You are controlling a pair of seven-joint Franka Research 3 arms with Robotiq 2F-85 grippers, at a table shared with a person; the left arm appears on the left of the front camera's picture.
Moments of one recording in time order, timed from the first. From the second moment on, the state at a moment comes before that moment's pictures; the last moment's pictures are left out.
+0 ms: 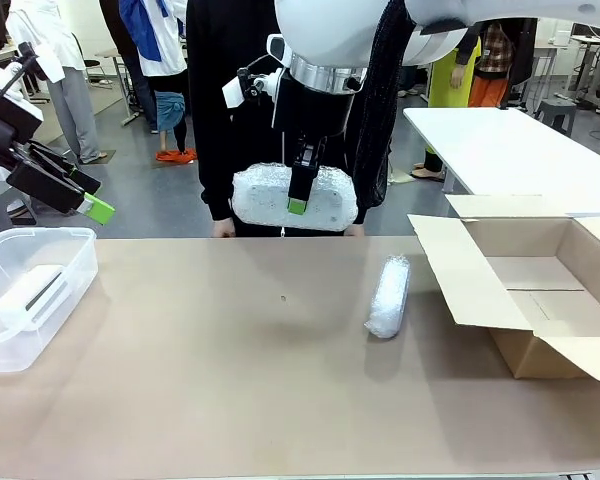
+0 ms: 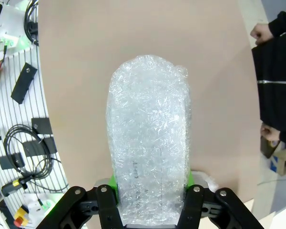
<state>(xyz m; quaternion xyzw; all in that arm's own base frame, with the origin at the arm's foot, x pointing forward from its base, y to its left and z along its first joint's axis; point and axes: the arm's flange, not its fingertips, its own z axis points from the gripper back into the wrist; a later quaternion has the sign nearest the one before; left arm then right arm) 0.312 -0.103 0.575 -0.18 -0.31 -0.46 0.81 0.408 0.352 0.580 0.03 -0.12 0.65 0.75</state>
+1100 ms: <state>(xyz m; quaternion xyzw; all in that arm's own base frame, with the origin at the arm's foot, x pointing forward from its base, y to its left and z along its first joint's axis) 0.312 -0.103 0.575 -0.18 -0.31 -0.46 0.81 0.460 0.017 0.636 0.04 -0.26 0.11 0.96</state>
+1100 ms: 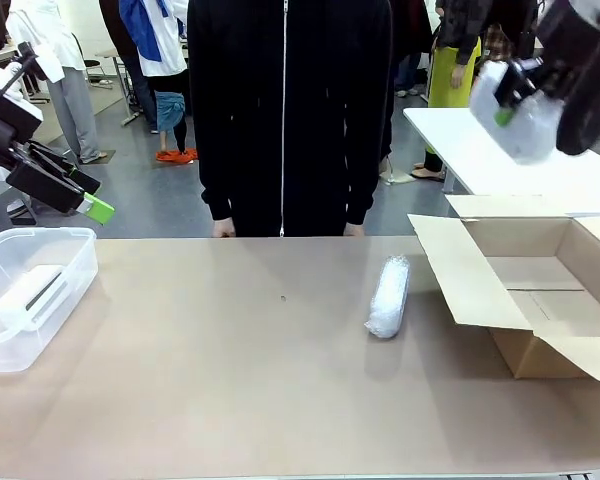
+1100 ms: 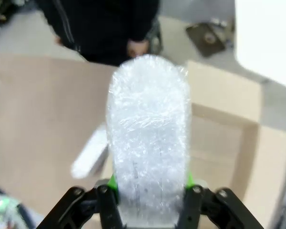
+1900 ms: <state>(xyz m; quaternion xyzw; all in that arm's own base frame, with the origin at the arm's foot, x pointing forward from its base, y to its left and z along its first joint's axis) 0.312 -0.103 0.575 -0.18 -0.31 -0.46 0.81 0.461 -0.053 0.449 0.03 -0.17 0.04 0.98</state>
